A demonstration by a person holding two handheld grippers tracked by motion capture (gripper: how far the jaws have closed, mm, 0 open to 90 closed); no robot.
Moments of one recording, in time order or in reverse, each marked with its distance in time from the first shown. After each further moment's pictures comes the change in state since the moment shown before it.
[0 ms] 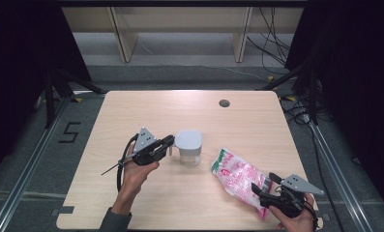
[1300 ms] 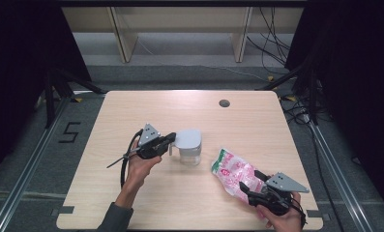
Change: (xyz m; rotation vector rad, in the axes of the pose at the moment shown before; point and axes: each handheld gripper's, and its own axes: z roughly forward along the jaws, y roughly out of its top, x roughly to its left) left arm 0.015 -0.010 0.022 0.031 -0.019 -0.010; right arm 0.031 0.015 0.018 -0.024 0.066 -0.119
